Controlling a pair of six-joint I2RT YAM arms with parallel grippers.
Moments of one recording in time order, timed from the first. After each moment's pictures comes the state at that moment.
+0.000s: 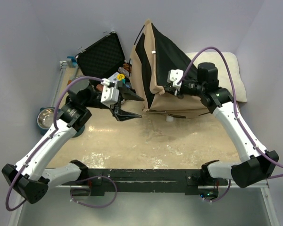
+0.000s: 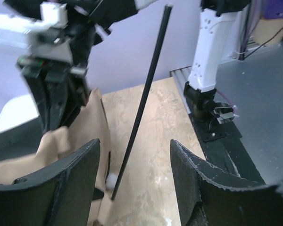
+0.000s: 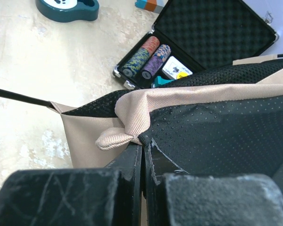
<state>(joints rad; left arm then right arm) -0.52 1.08 1.16 -0.03 1.13 0.16 0.33 1.28 1.33 -0.47 -0.83 -0.77</state>
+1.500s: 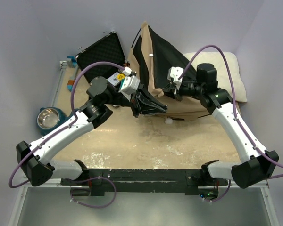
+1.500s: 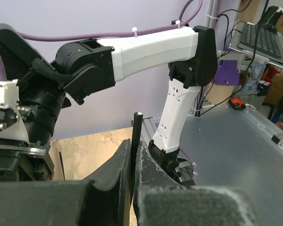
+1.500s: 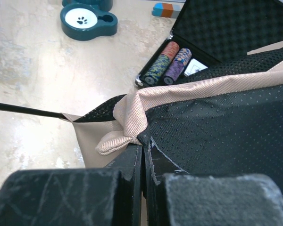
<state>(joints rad) -0.80 1.29 1.25 0.42 1.00 -0.30 0.34 1.27 1.32 -0.45 -0.86 -0.60</state>
